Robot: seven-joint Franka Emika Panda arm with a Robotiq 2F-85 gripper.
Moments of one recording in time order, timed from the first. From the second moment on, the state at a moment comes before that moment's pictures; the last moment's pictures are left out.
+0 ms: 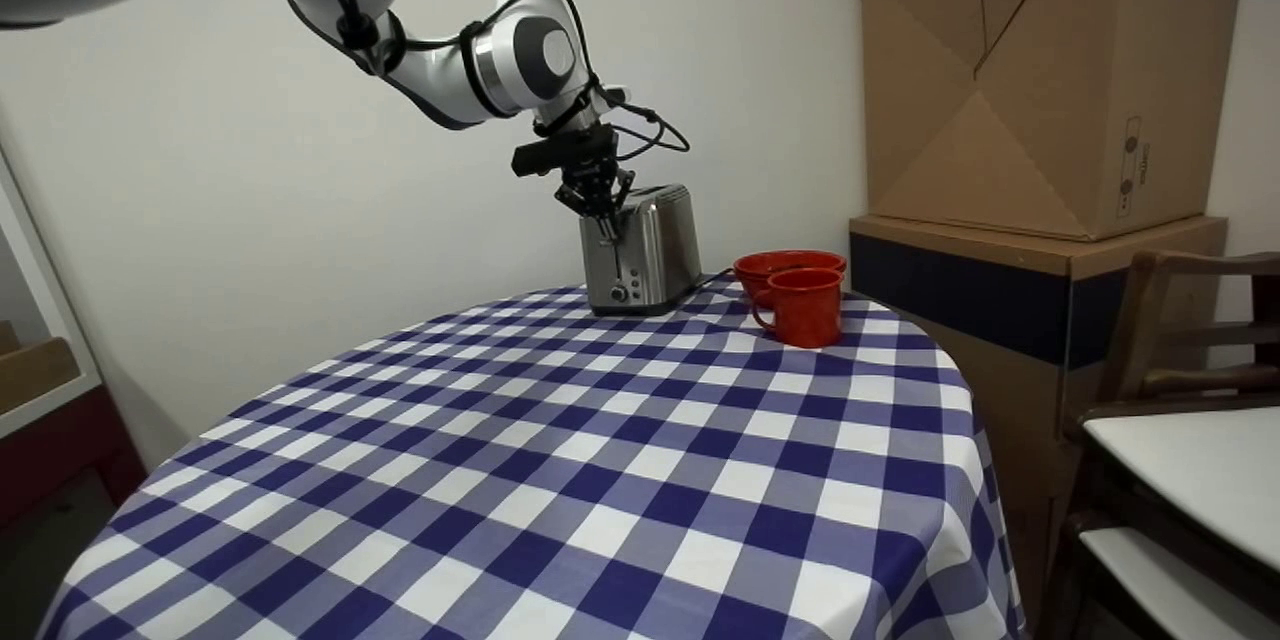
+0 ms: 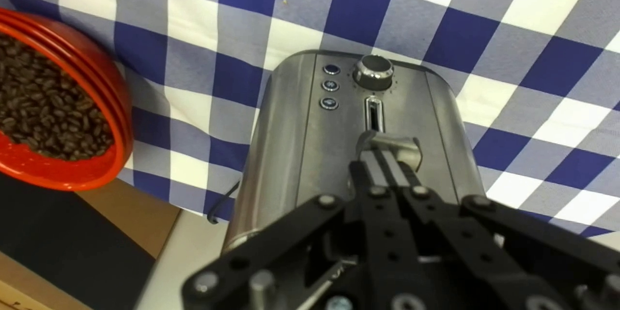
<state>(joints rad) -0.01 1.25 -0.01 -0.66 -0.09 2.25 -0.07</state>
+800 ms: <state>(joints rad) -0.01 1.34 -0.01 -0.61 -0.09 2.25 -0.07</state>
